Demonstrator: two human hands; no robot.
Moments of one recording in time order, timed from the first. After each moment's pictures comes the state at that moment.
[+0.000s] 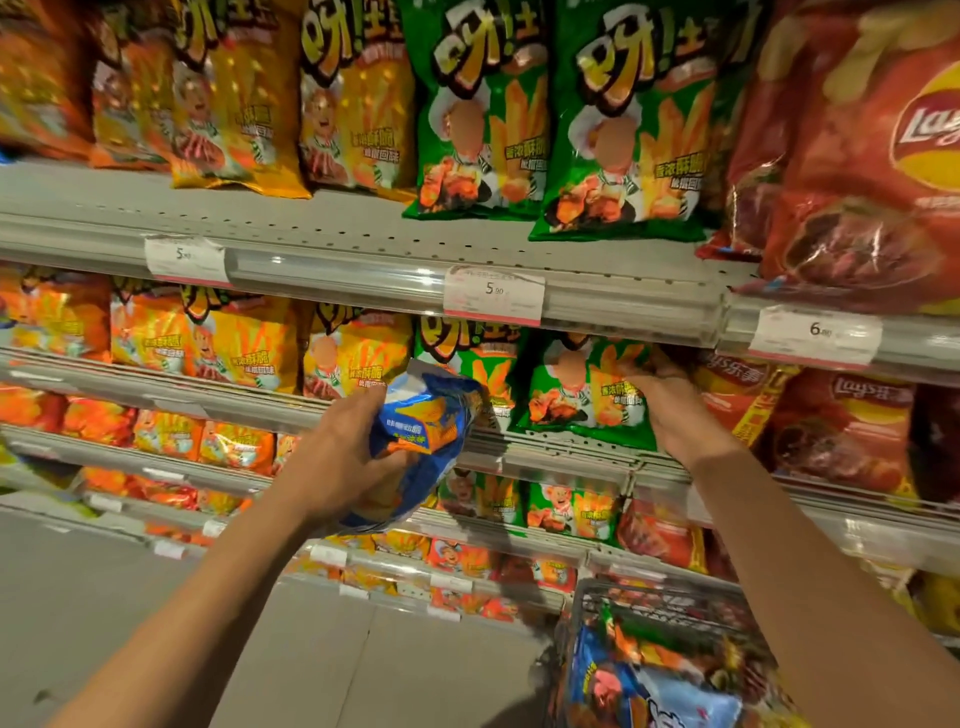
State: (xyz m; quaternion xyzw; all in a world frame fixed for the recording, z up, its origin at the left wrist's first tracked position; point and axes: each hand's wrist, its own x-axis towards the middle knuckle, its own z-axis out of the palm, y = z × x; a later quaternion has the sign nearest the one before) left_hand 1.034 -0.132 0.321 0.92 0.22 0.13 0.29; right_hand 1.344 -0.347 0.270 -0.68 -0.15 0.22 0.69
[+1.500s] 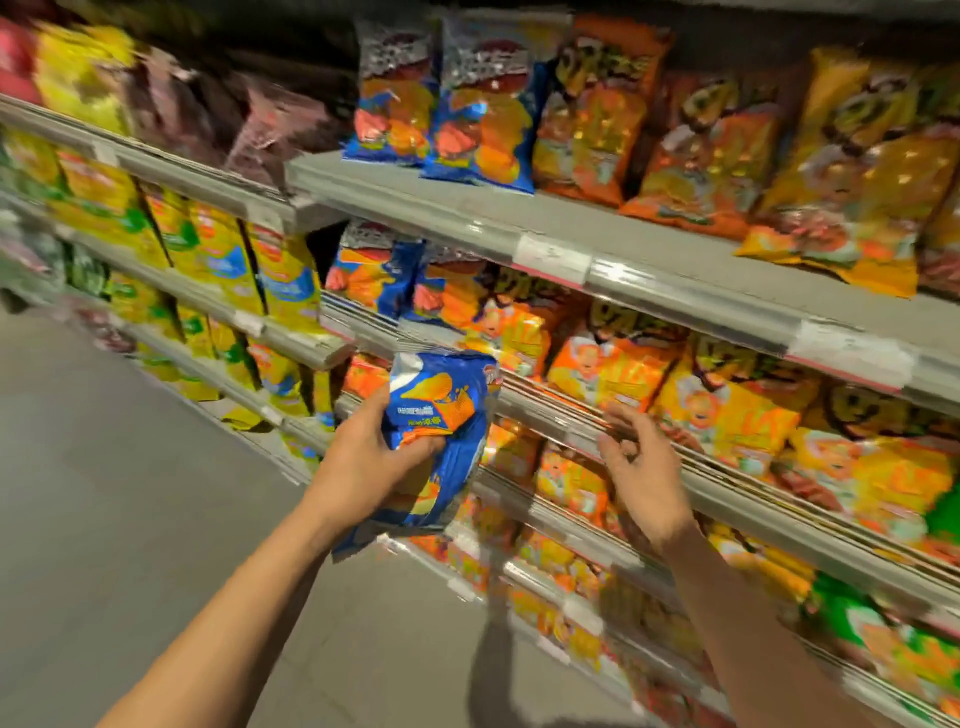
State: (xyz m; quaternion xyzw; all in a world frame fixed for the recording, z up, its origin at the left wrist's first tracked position) left_hand 0.666 0.233 0.310 0.74 0.36 0.34 0.47; right_hand 0.947 0.100 0.256 -0.77 -0.41 0.10 0.49
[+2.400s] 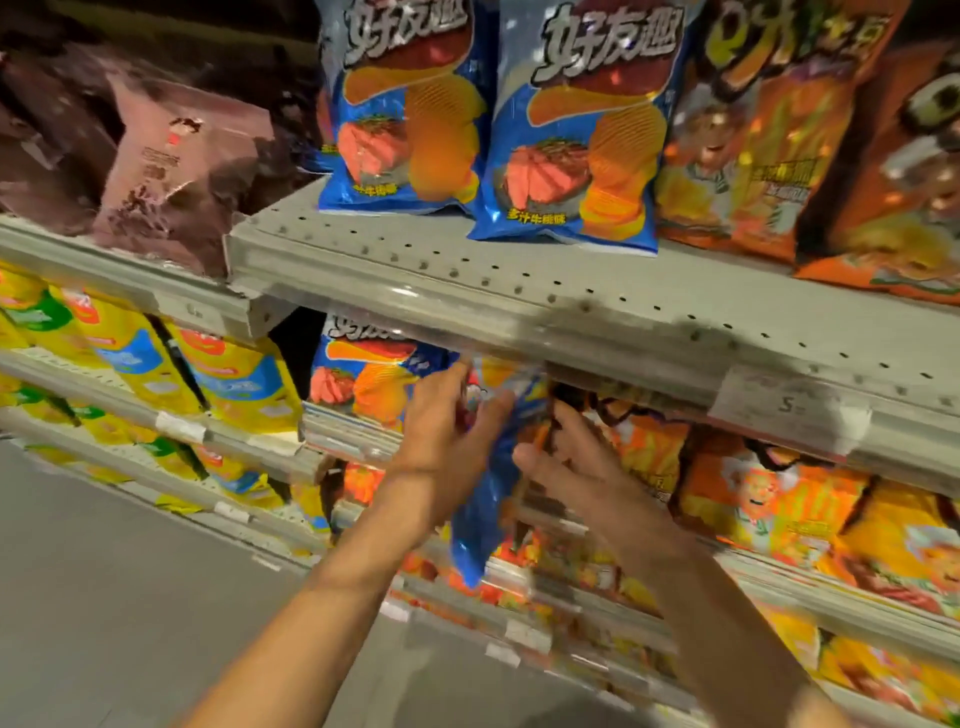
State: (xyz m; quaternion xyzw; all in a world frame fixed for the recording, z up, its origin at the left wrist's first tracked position) left_hand 0.777 0.490 0.327 0.76 0.32 0.27 0.50; right_hand 0.887 0.360 0.307 -0.66 -0.32 0.39 0.56
